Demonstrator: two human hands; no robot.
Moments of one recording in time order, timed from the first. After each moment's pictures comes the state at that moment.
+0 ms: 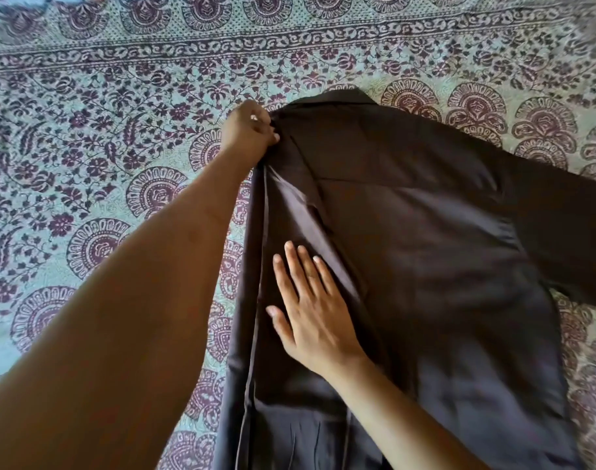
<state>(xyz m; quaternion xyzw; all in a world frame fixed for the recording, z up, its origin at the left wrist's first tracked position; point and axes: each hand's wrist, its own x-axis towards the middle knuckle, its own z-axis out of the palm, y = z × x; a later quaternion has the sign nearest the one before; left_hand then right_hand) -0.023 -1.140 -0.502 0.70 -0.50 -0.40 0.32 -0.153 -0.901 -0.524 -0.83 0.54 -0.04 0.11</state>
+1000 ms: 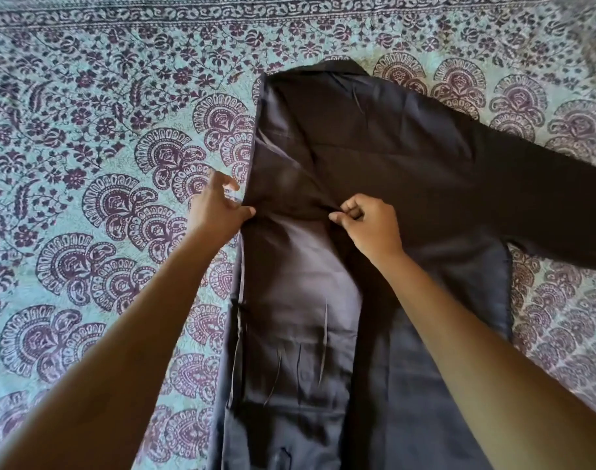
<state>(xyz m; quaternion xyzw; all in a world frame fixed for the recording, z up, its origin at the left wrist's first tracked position) -0.001 -0.962 -0.474 0.78 -0.51 -0.34 0.16 -0.227 -0.950 -0.498 -0.57 0.72 -0.22 0.33</state>
